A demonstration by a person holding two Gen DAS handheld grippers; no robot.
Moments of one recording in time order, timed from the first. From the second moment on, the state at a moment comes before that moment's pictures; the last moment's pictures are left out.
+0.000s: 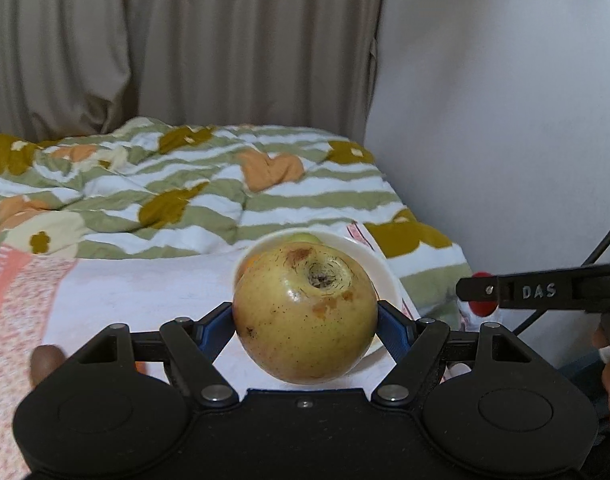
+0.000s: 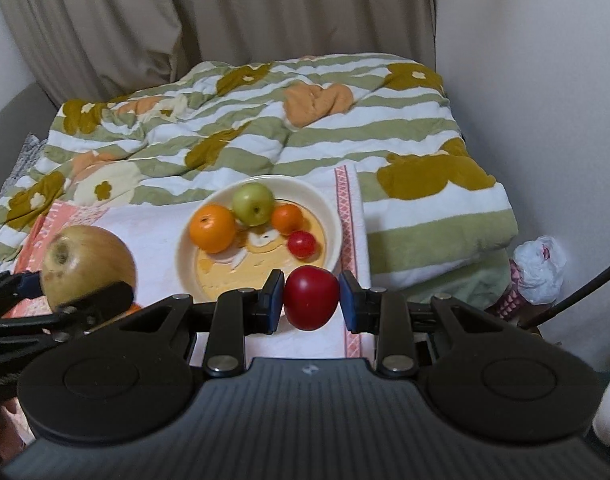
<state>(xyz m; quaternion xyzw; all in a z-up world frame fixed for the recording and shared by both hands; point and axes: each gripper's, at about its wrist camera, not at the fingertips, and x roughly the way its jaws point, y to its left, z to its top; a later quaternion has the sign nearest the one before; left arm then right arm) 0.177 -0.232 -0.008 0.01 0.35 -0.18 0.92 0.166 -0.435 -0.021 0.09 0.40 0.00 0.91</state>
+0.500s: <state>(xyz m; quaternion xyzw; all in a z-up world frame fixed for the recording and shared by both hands) 0.259 -0.271 -0.082 0.06 0.43 -0.19 0.88 0.222 -0.453 -0.054 0.11 0.43 -0.01 0.90</state>
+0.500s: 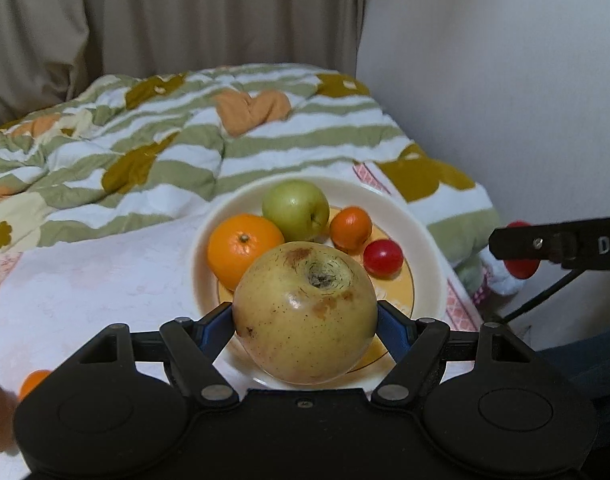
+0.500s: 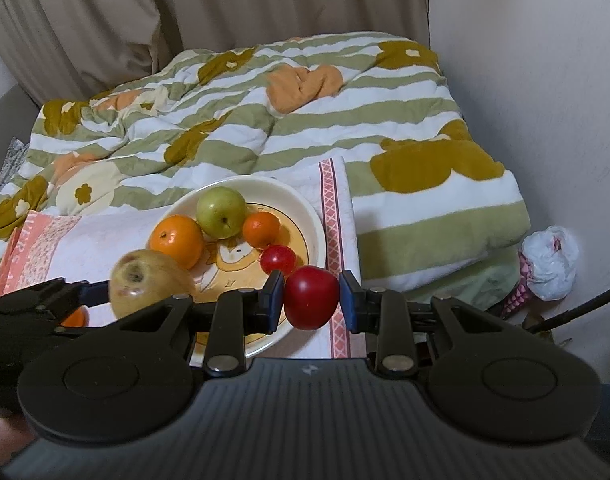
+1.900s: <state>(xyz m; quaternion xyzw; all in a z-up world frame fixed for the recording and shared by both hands) 0.186 -0.199 -0.036 0.02 0.40 -0.13 0.91 0.234 -0.401 -0.112 -0.06 0.40 0.16 0.90</state>
